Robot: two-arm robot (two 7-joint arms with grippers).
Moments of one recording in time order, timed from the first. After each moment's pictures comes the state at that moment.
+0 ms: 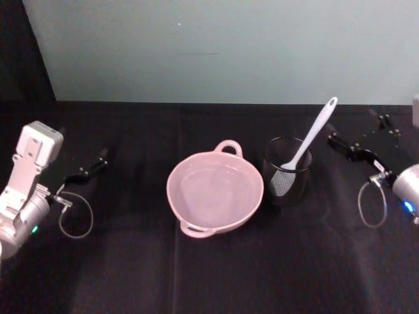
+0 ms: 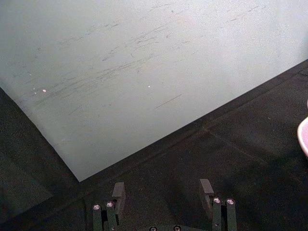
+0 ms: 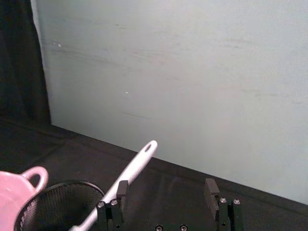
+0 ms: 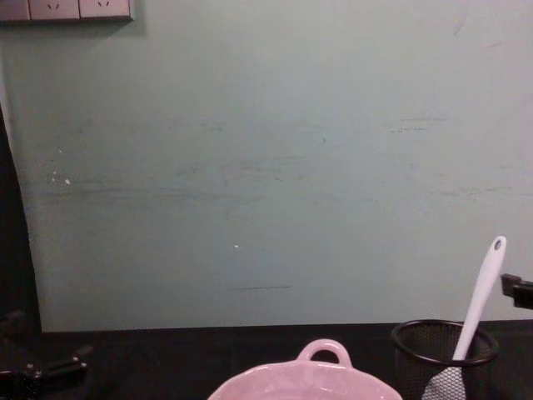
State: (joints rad) left arm -0.20 0.60 0.45 -1.41 -0.25 -0.12 0.03; right arm 0.18 0.52 -0.26 -1.50 0.35 -0.01 0.13
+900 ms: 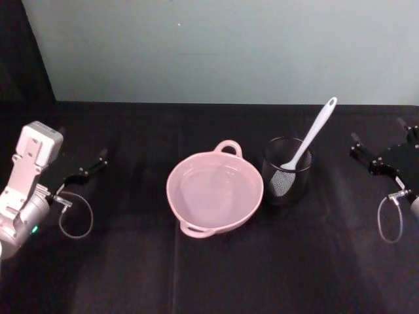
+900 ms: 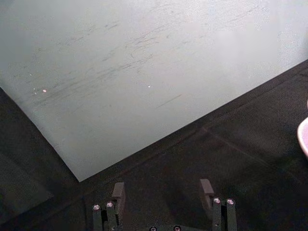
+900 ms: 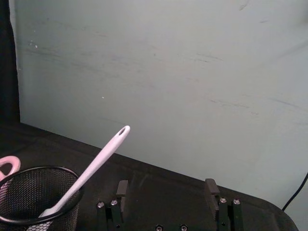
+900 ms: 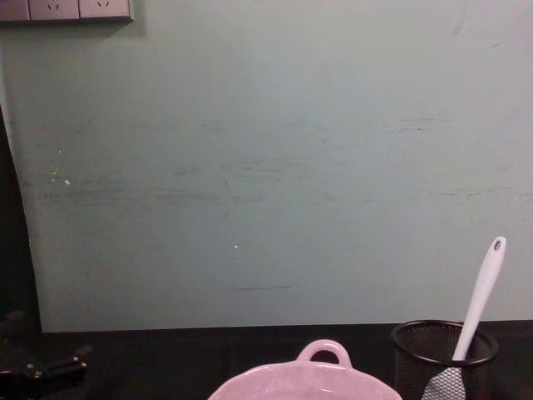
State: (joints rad) left arm -0.20 0.60 0.45 -1.41 -0.25 -0.12 0.03; right arm 0.07 0.52 -0.19 -1.52 0.25 -0.15 0.05
